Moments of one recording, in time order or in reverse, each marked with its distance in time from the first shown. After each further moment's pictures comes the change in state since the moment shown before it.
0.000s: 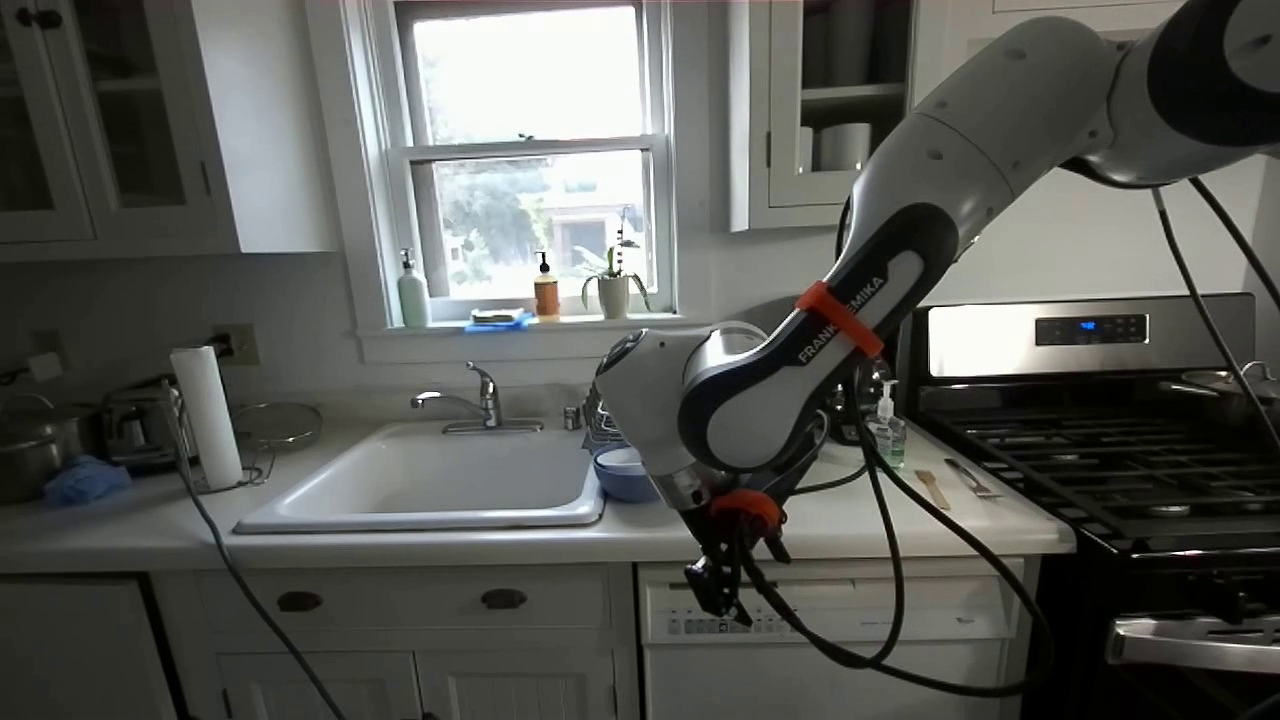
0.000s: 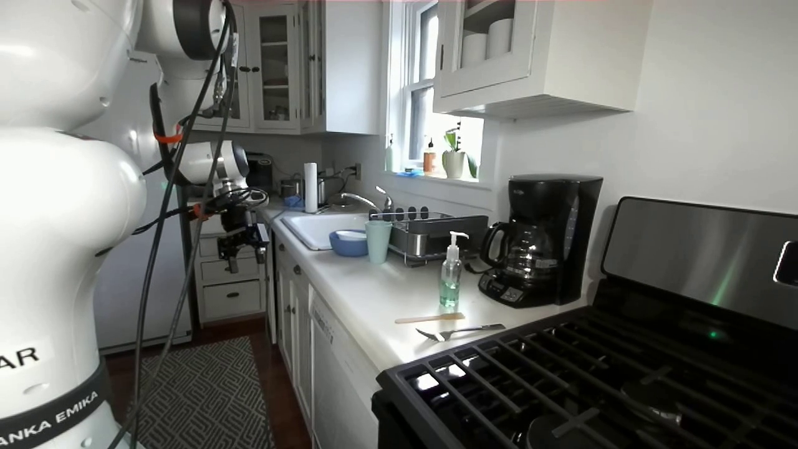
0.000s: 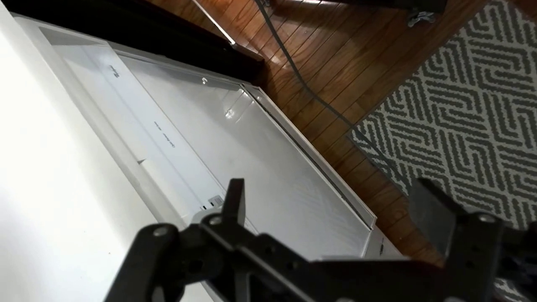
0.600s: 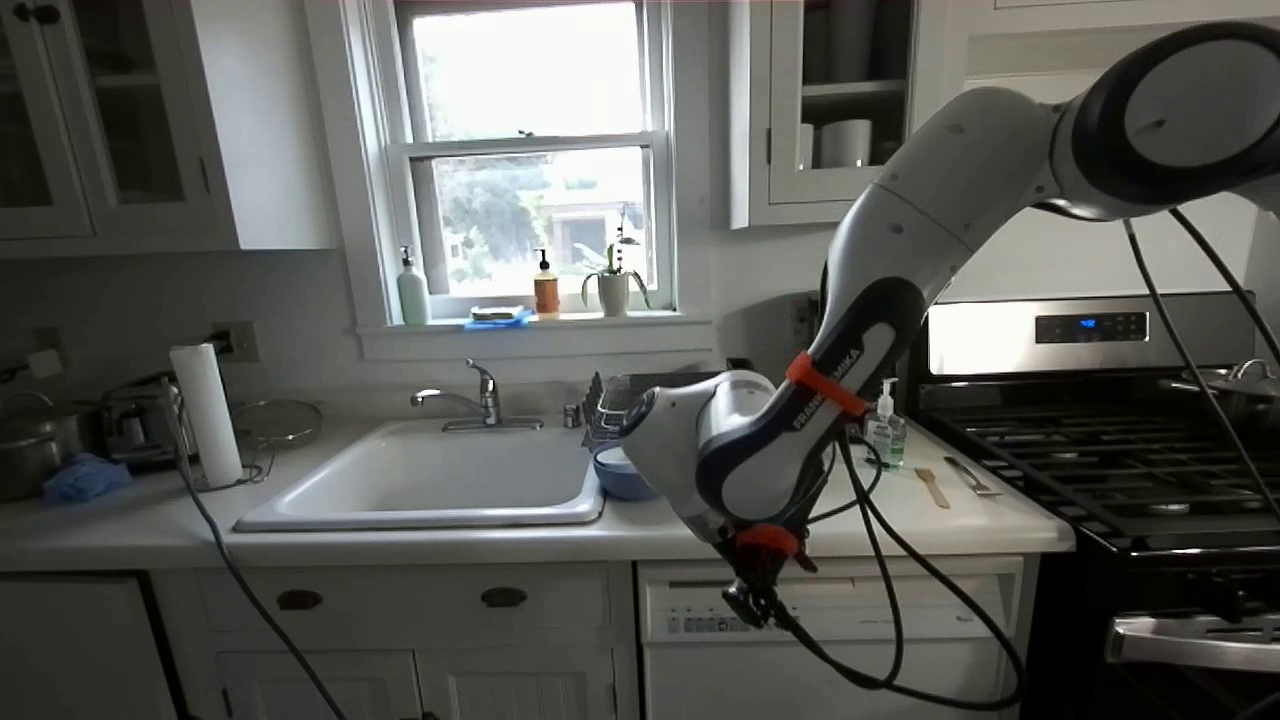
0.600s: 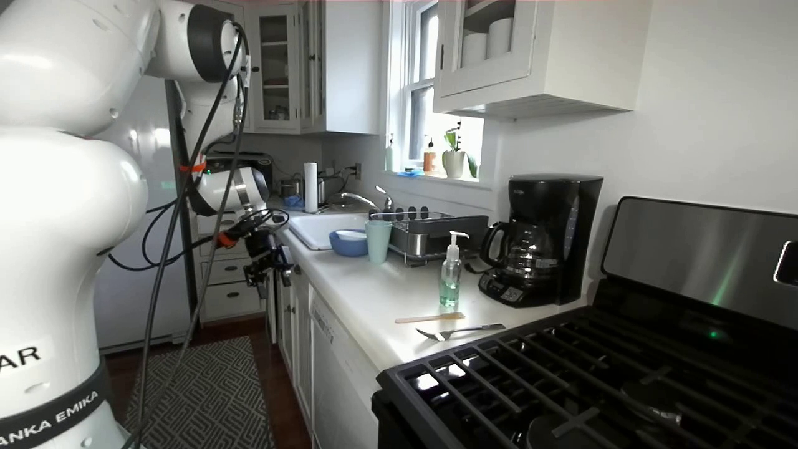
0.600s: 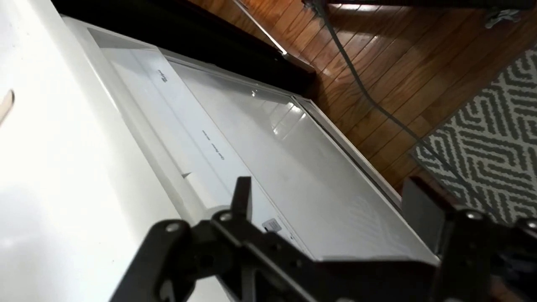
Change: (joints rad) arm 0.014 0.125 -0.114 0.022 -0.096 -0.006 0.006
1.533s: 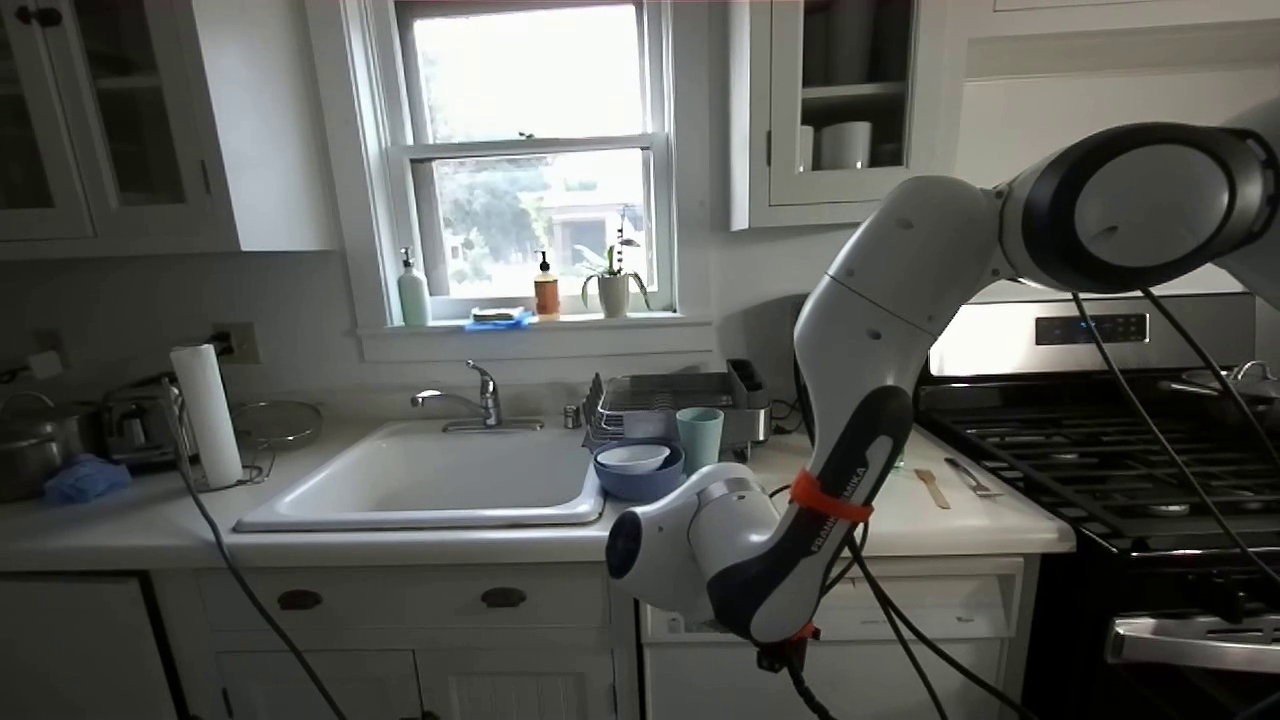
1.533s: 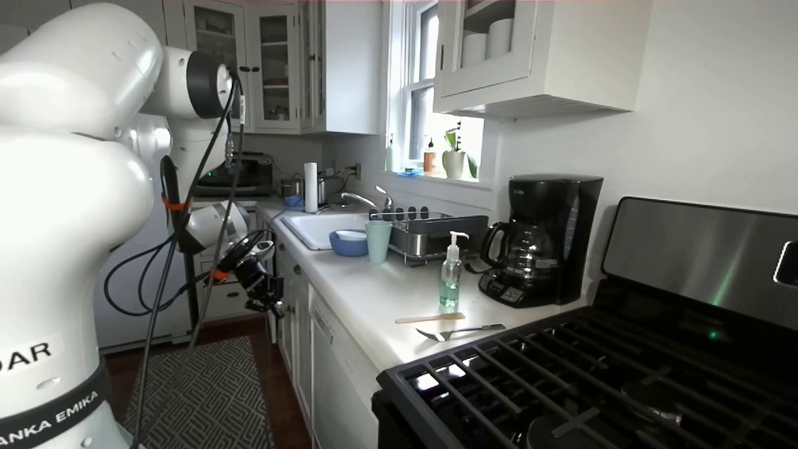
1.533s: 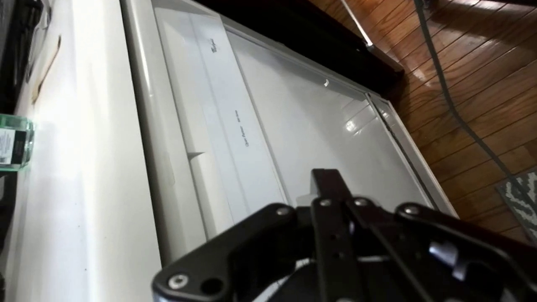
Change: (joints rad) arm 0.130 0.192 -0.049 0.074 -0.218 -0.076 0.047
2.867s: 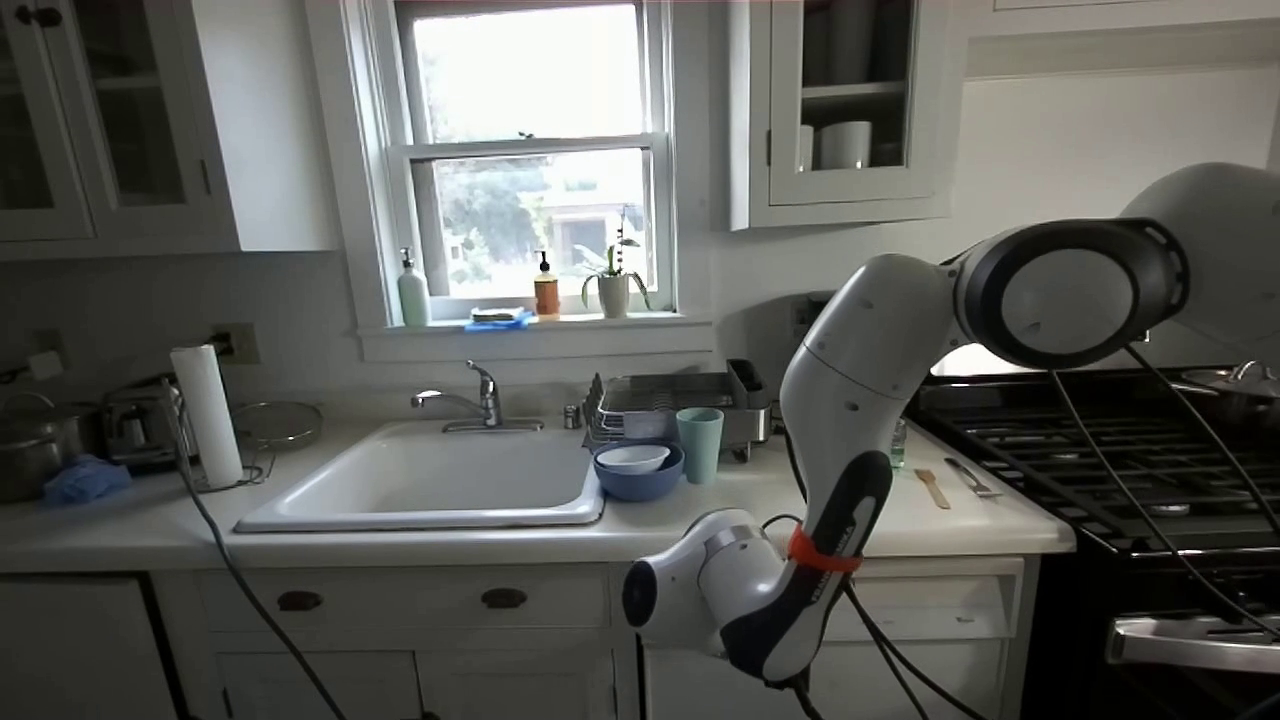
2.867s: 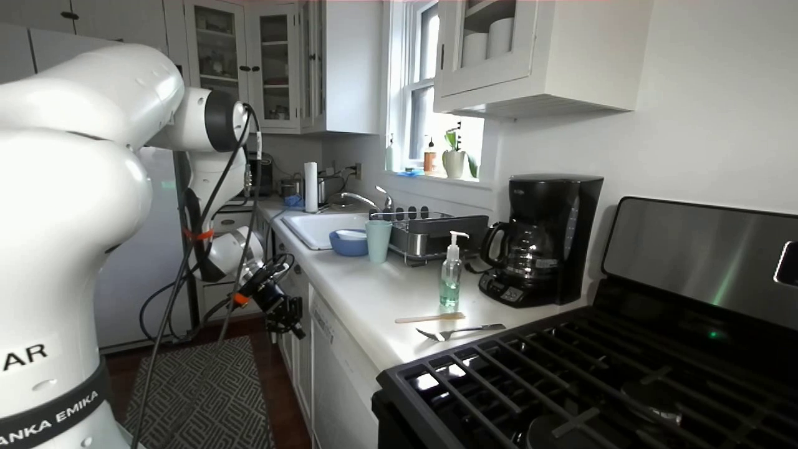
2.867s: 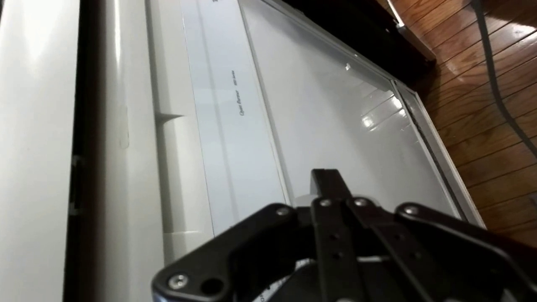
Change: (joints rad) arm -0.050 0.185 -0.016 0.126 -0.123 0.039 -0.030
